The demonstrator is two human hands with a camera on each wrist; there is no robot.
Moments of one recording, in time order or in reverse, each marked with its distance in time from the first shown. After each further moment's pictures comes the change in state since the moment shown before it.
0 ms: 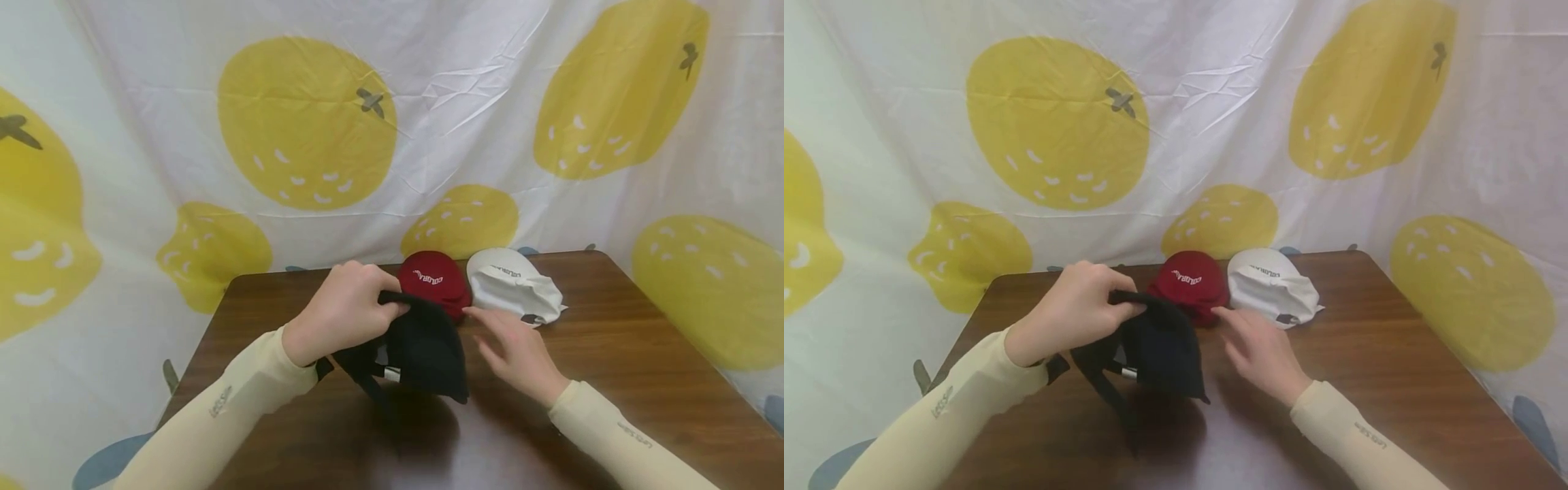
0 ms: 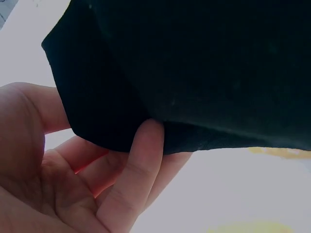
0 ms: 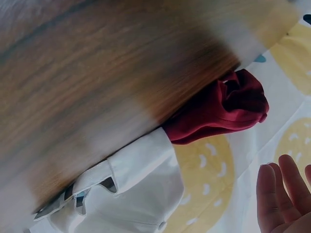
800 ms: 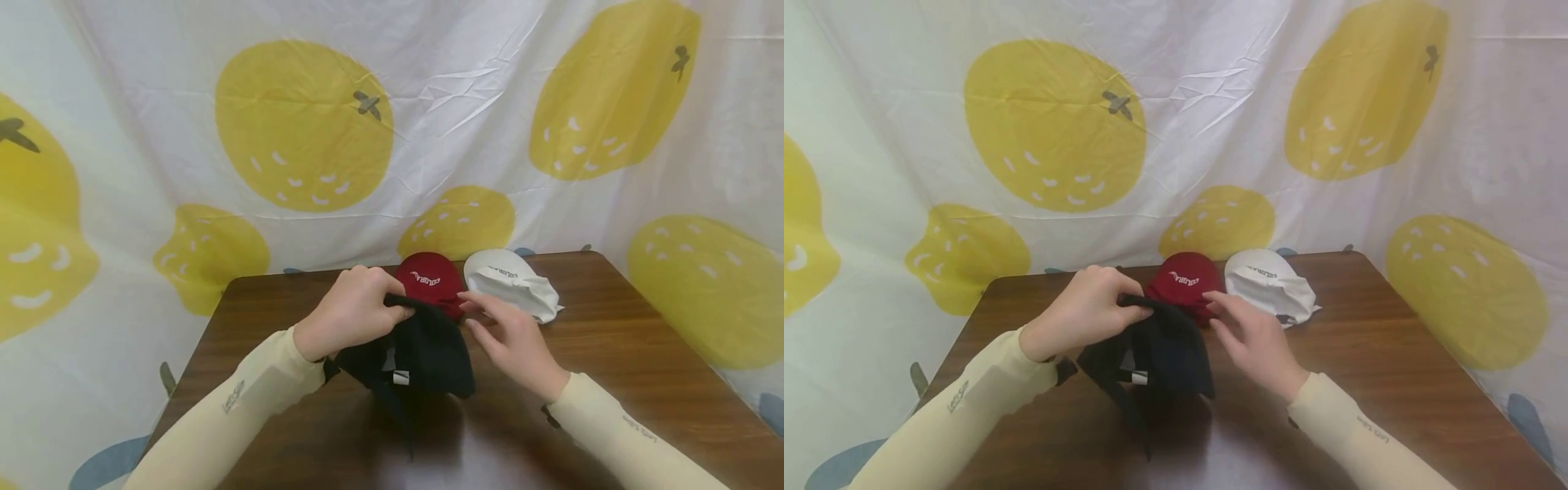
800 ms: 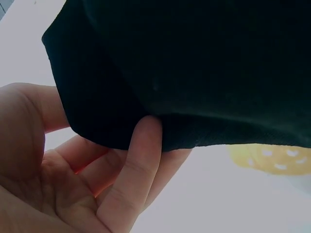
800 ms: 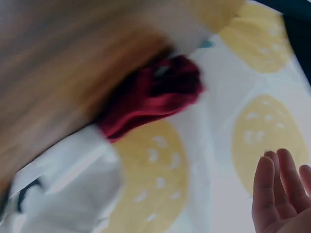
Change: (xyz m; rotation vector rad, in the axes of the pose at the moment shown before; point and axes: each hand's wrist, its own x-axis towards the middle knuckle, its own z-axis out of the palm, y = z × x) left_hand 0.009 -0.003 0.018 -0.043 -0.048 -0.053; right_hand 0.029 -0.035 -0.029 0.273 0.045 0.080
